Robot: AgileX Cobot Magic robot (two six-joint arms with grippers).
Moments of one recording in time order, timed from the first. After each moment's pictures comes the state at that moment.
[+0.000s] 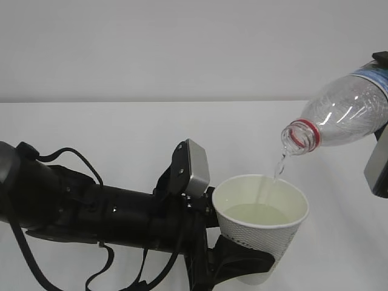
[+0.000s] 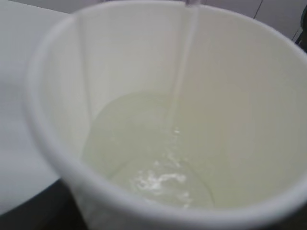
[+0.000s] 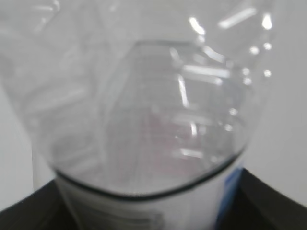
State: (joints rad) left arm -0.73 1.99 -0.78 1.01 -1.00 -0.62; right arm 0.10 1.17 -0.32 -0.26 -0.76 -1.39
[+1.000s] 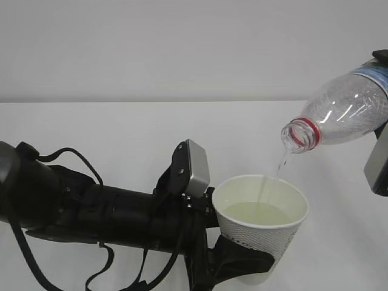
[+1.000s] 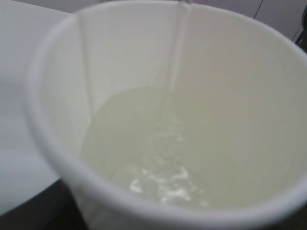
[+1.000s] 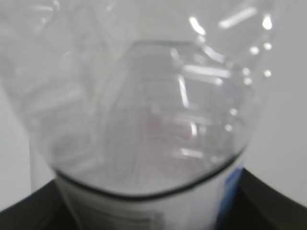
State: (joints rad) left arm -0.73 1.99 -0.78 1.01 -1.00 -0.62; right arm 0.10 1.17 -0.33 -0.26 -0.76 -1.39
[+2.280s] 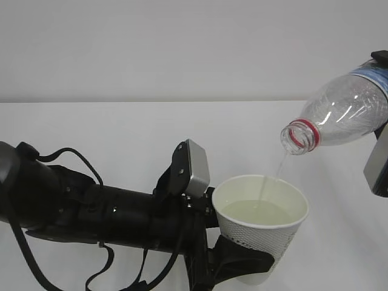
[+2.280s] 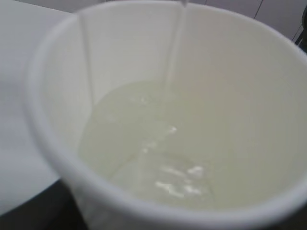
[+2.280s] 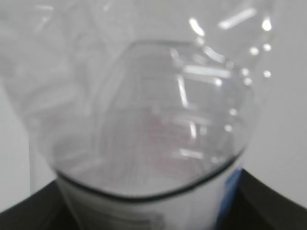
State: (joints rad) left arm -0.73 1.99 -0.78 1.01 -1.00 -0.62; right arm 0.10 1.17 -0.33 -0.27 -0.77 -1.39
